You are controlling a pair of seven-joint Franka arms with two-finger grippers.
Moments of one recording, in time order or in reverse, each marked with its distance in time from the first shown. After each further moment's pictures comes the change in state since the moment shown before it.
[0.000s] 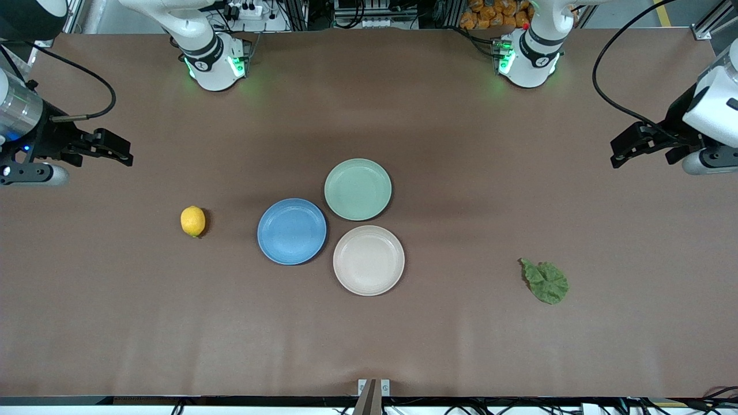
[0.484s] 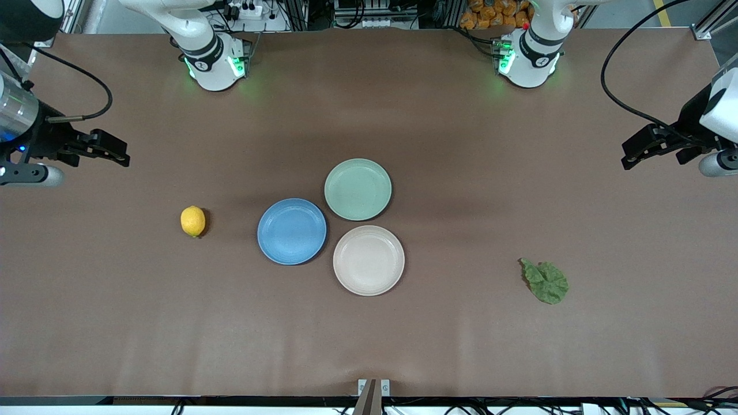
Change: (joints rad) left arm 0.001 -0.001 0.017 0.000 0.000 0.000 0.001; right arm 0.002 0.000 -0.023 0.000 0.000 0.000 0.000
